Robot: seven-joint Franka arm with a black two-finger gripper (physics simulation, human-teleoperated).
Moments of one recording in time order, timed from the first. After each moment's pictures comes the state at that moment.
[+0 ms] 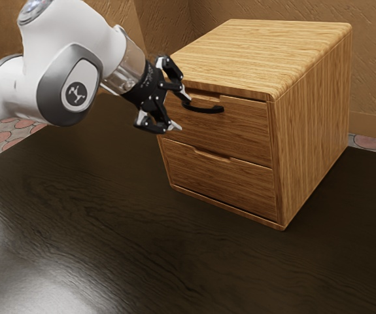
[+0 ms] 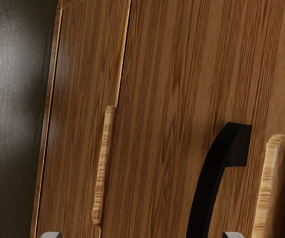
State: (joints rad) arm -0.11 -0.09 0.11 -1.73 -0.06 2.28 -1.65
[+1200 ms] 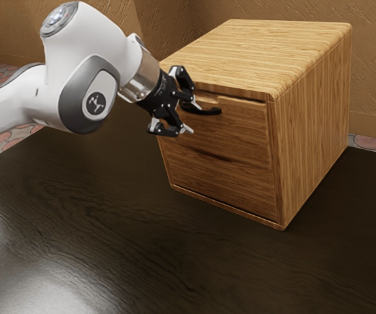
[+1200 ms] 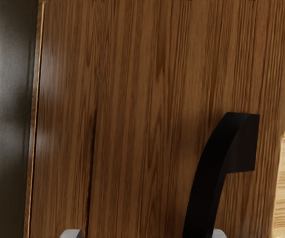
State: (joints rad) arm -0.10 -0.03 0.11 -1.73 -0.06 2.33 -1.61
